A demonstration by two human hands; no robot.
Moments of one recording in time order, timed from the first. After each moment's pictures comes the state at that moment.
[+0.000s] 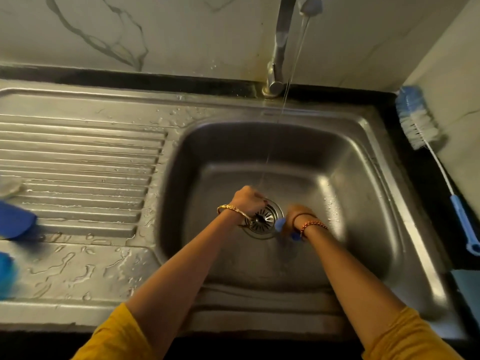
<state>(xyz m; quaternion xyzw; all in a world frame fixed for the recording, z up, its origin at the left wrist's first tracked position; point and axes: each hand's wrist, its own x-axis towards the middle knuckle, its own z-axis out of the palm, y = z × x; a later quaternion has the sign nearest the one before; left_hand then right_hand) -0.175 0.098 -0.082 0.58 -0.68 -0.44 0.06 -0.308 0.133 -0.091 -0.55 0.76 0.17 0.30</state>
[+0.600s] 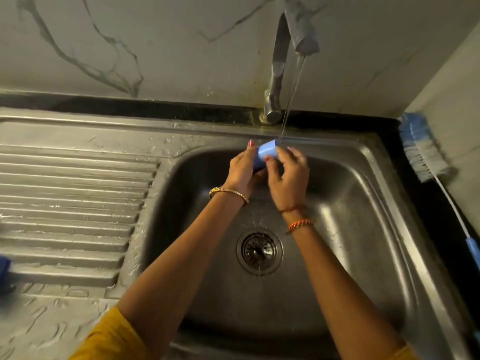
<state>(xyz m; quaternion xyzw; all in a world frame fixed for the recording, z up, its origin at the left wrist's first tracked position) -0.199 0.017 -0.023 0.43 -0.29 -0.72 0.46 -0.280 0.049 -0.039 -0.57 0.64 -0.51 0.02</state>
